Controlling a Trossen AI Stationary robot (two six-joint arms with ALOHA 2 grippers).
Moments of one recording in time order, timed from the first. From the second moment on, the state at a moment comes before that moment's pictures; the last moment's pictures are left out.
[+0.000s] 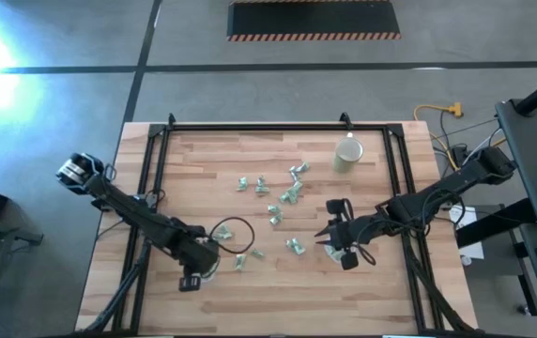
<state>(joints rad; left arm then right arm) -0.56 1.39 0.92 -0.78 0.13 -0.68 0.43 1.21 0.74 -0.20 0.26 0.03</state>
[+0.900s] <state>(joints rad) -0.60 1.30 0.94 -0.89 0.14 -0.99 0.43 1.21 0.74 -0.19 0.26 -0.16</state>
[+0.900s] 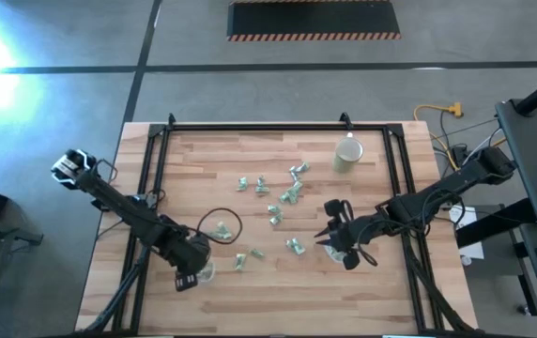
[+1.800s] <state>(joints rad) -0.60 1.23 0.93 -0.88 -0.98 -0.69 0.04 1.21 0.73 -0.13 0.20 -0.06</state>
